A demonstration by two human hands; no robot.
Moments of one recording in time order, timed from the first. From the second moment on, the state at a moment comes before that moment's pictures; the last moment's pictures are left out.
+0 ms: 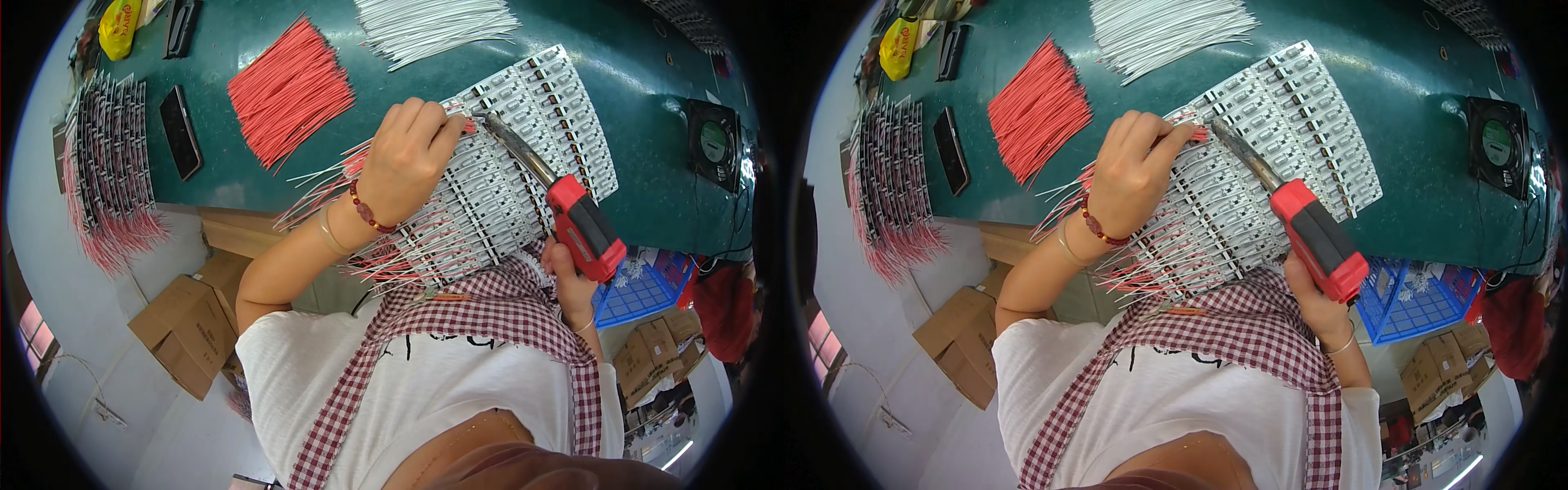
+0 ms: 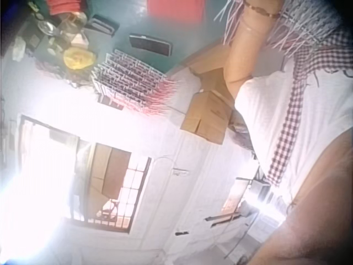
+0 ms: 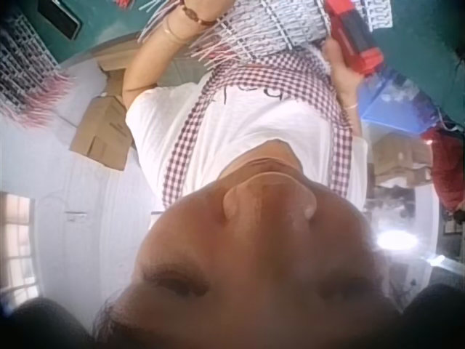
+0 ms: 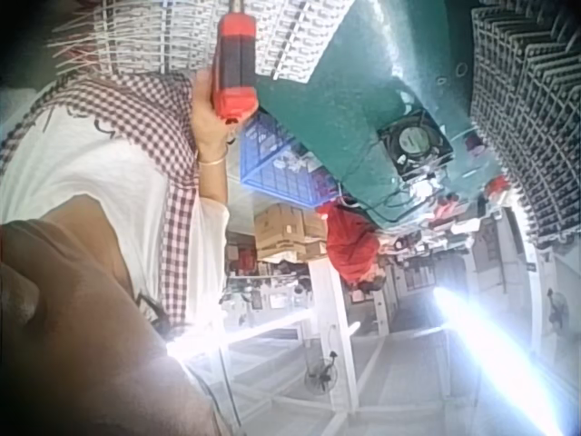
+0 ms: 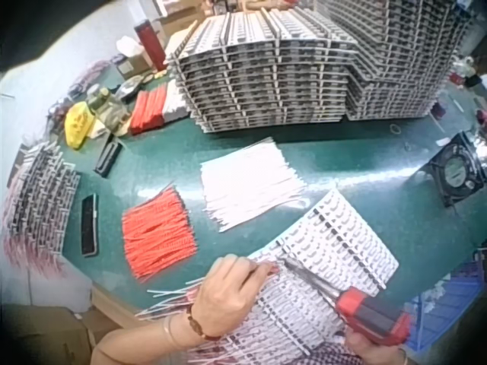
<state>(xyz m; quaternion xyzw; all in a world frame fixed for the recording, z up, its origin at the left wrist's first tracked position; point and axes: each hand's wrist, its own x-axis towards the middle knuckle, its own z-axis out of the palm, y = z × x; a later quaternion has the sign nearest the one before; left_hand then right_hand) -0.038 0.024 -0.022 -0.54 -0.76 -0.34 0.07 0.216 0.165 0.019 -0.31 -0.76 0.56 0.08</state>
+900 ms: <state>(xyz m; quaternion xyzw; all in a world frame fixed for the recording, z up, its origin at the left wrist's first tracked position) -0.033 0.029 -0.021 -0.55 -0.77 -0.31 0.09 0.220 0.168 0.019 -0.32 -0.77 0.55 0.03</state>
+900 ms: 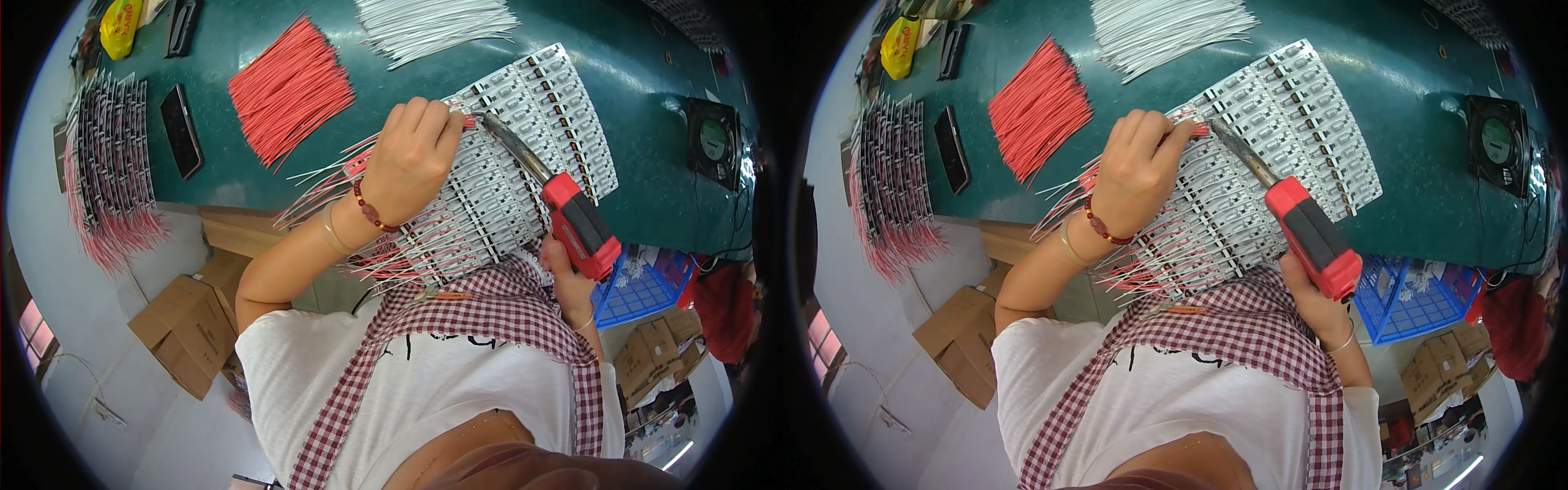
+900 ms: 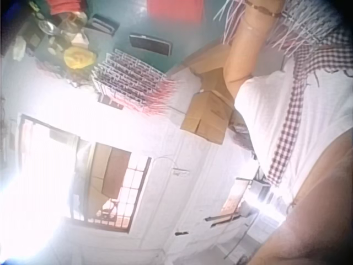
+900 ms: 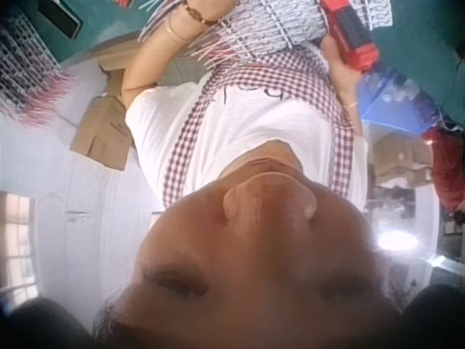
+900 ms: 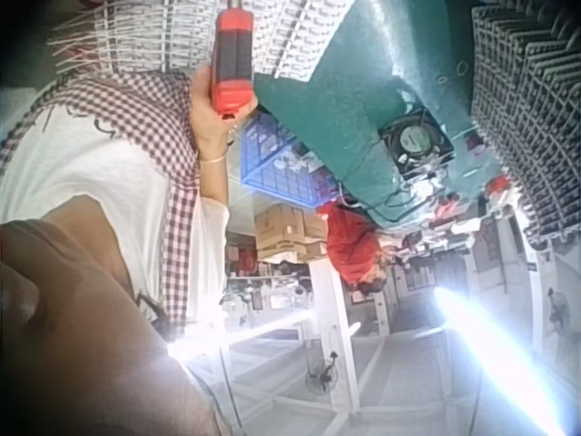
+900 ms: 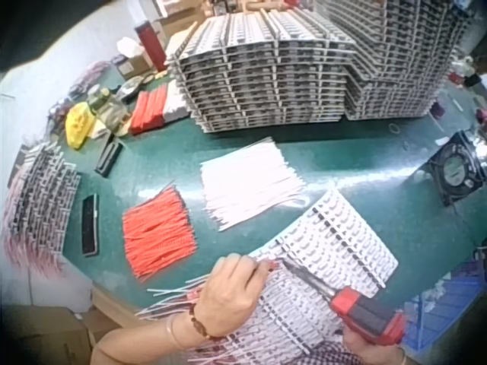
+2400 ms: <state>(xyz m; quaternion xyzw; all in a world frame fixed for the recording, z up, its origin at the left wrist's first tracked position) -0.018 0.021 -0.017 -0.56 -0.77 -0.29 0.08 0.244 0.190 0.052 -0.34 -0.62 0.66 0.26</state>
